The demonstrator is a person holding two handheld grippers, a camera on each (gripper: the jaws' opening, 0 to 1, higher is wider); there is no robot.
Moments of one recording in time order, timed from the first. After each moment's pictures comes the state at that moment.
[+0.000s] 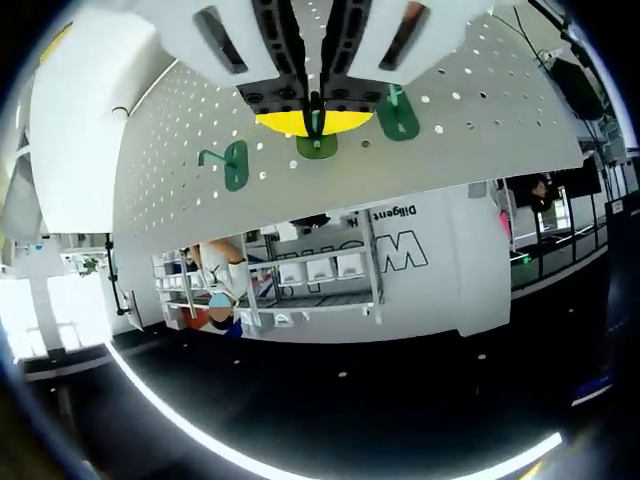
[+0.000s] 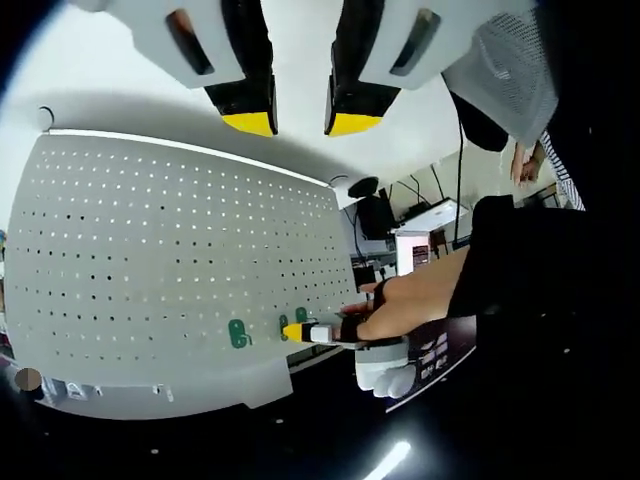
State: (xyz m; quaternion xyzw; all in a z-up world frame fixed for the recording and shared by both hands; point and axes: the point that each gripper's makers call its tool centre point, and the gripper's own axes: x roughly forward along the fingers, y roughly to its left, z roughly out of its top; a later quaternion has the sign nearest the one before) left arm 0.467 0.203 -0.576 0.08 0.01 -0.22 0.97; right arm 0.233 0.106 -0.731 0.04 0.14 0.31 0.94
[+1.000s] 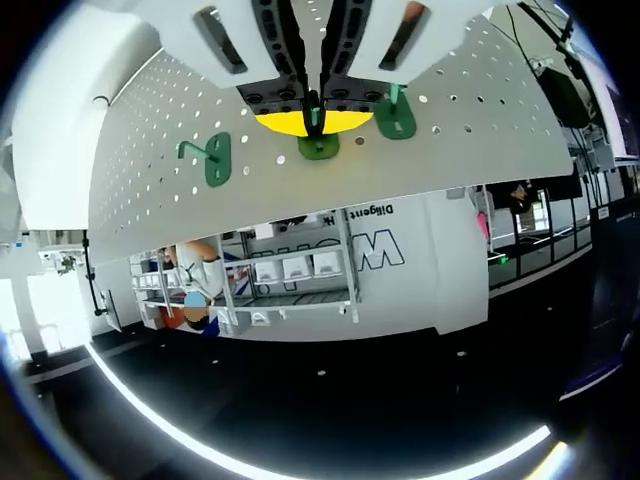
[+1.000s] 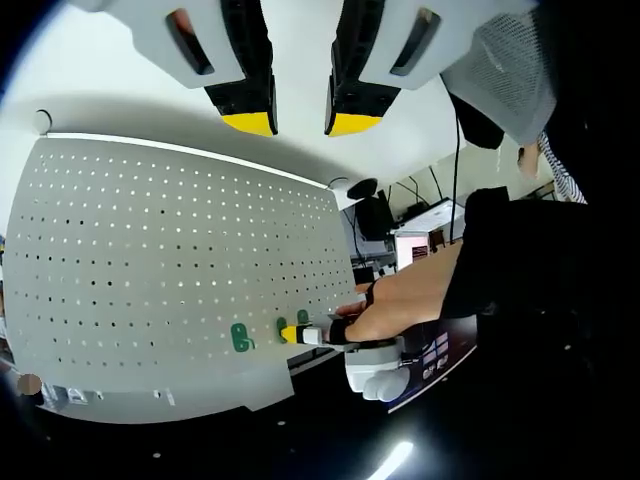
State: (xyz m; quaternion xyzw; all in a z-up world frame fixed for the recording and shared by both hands) left arm 0.473 0.202 -0.575 0.07 0.00 -0.16 0.98; right arm 0.234 0.105 -0.734 0.04 0.15 0.31 0.94
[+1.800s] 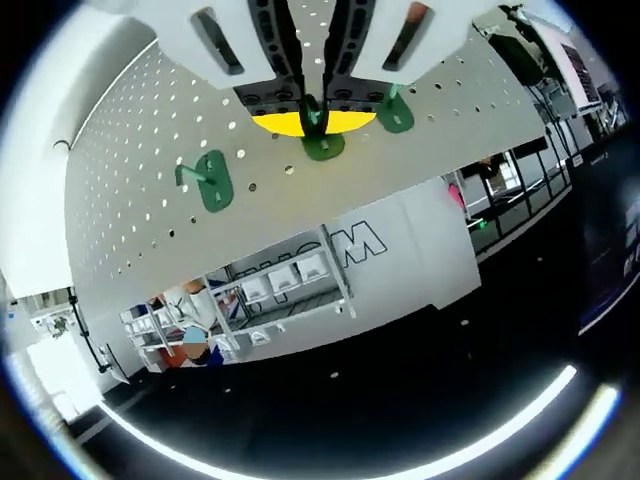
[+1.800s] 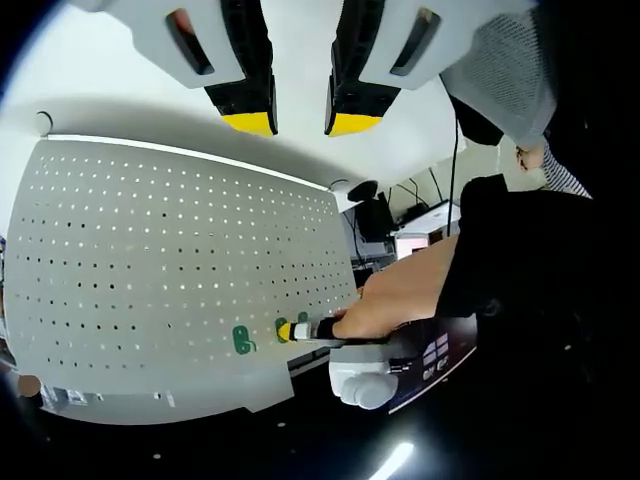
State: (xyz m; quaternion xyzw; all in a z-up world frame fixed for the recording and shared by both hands) left arm 0.478 0.201 -0.579 0.17 -0.02 -0.11 0.98; right arm 0.233 0.100 -0.737 0.04 0.15 0.31 0.94
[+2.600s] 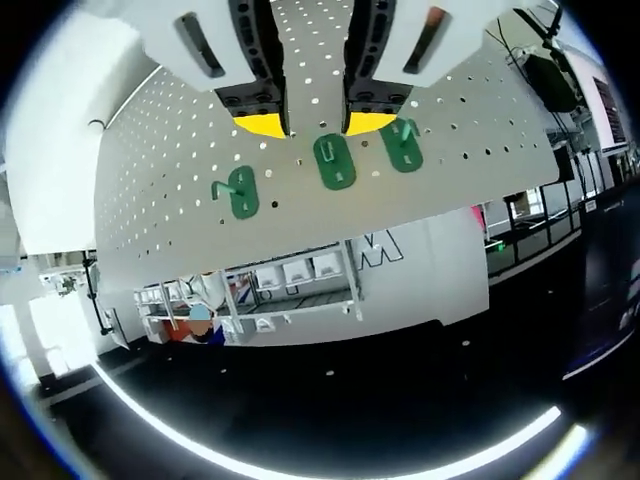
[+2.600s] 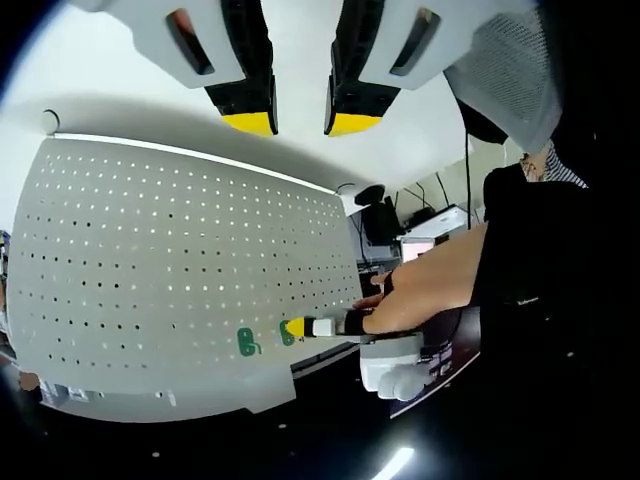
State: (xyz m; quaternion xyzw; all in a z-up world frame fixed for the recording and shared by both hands) left arm 0.443 0.205 -0.596 0.11 -0.01 -0.16 0.98; right arm 0.234 0.097 -0.741 0.03 0.16 0.30 0.94
